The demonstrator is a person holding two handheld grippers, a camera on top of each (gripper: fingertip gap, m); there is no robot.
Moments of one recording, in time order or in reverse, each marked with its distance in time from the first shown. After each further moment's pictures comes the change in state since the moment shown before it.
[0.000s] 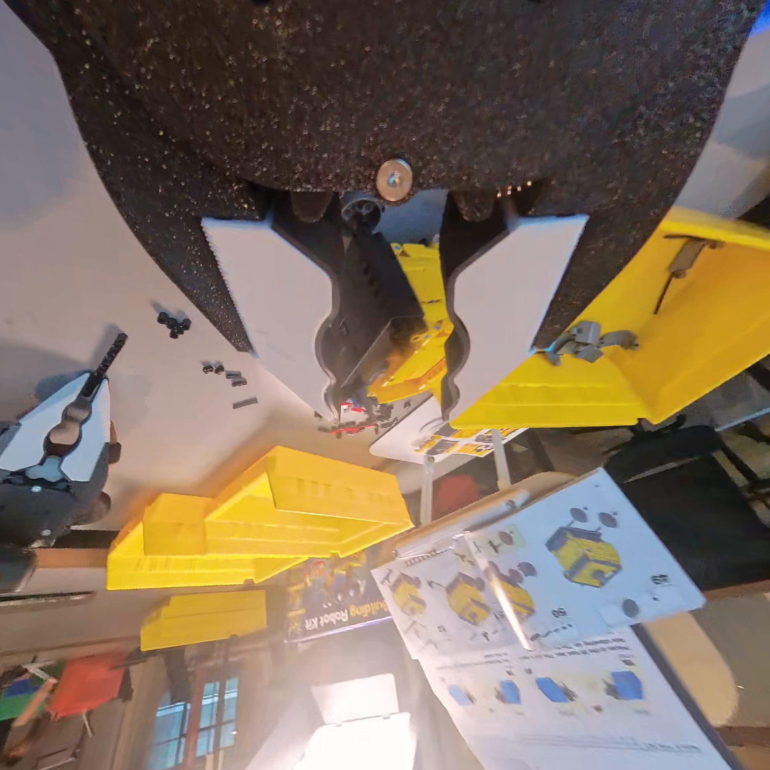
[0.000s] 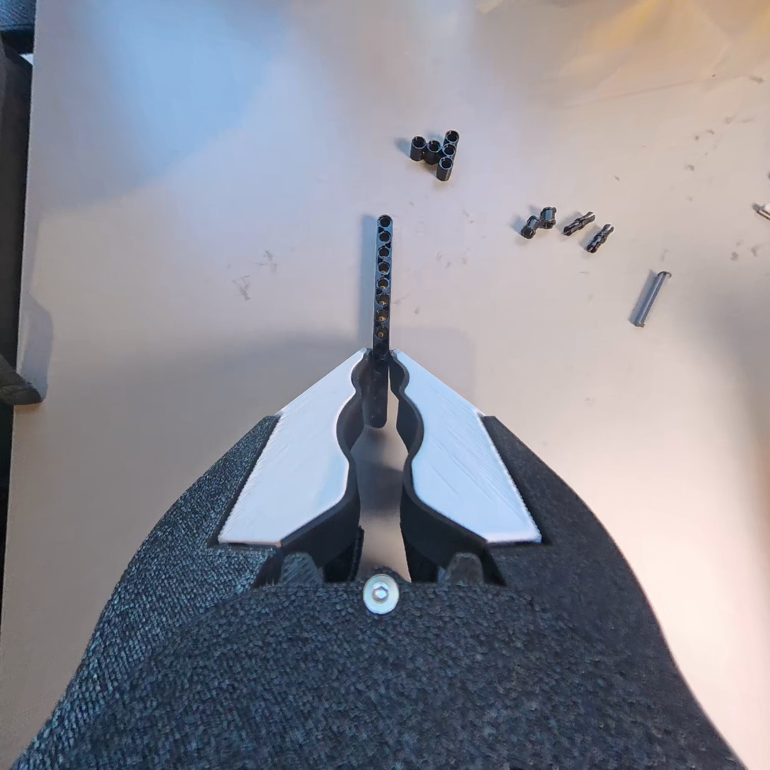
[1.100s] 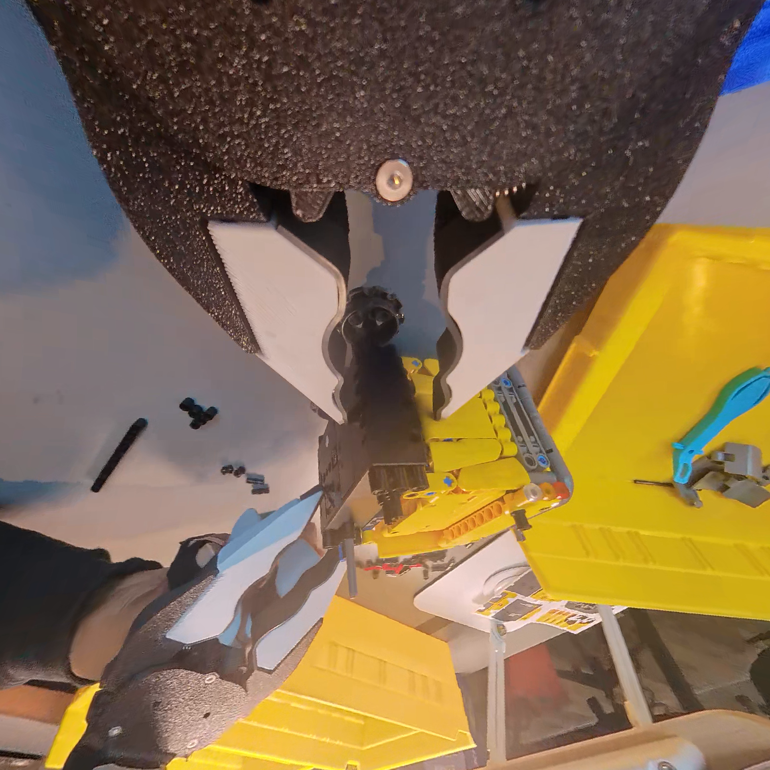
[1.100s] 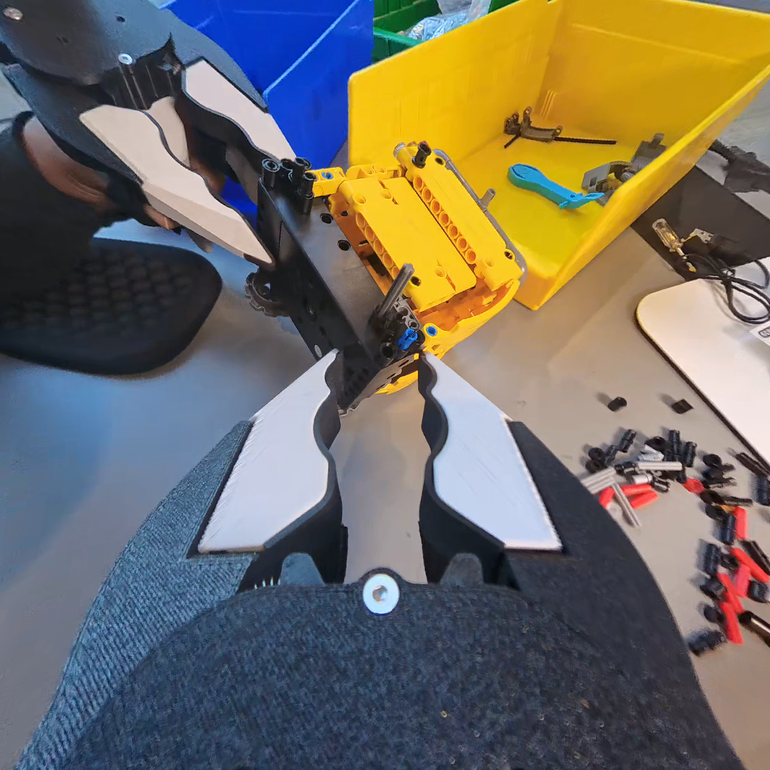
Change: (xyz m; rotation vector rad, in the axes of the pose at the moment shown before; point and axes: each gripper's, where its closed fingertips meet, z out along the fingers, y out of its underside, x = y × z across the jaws) left arm 0.035 0.084 0.026 -0.345 0.115 -0.141; right arm 0.132 -0.174 0.065 0.354 0.078 0.171
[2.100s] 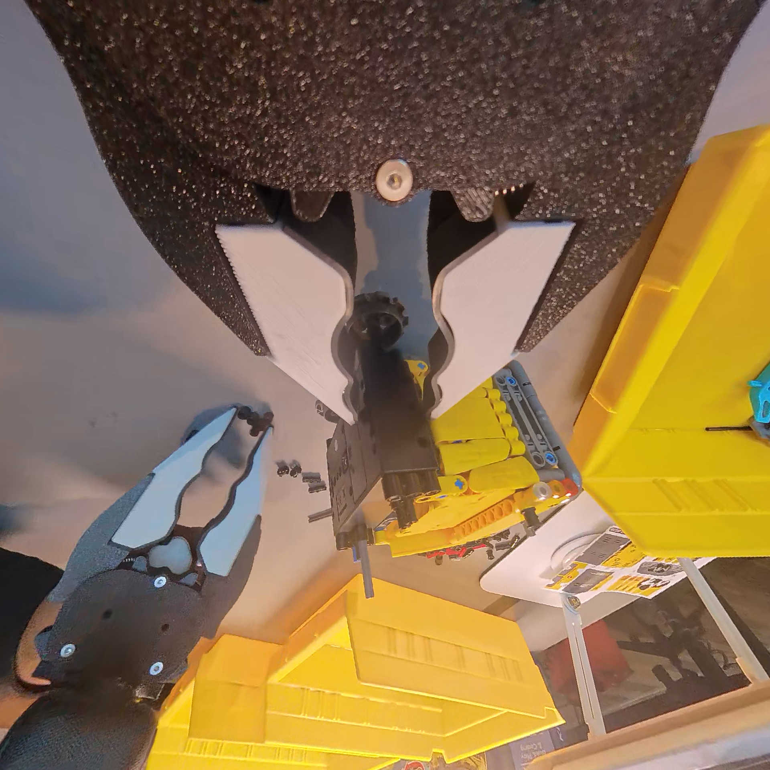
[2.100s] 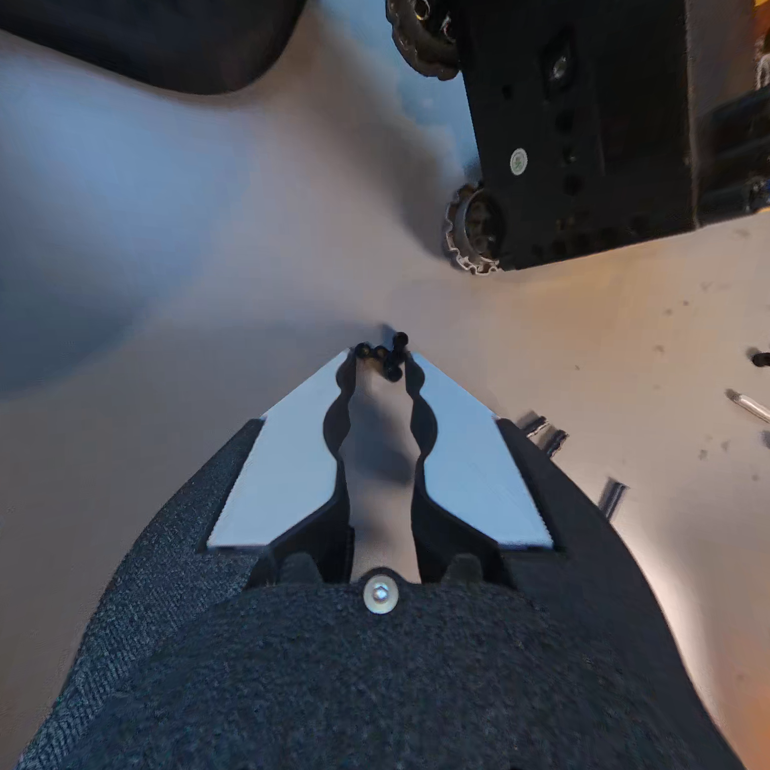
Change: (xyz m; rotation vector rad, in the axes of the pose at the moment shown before) left arm 0.035 -0.005 0.011 0.010 0.101 0.089; right arm -0.081 0.105 -0.036 -0.431 -0.055 -0.142
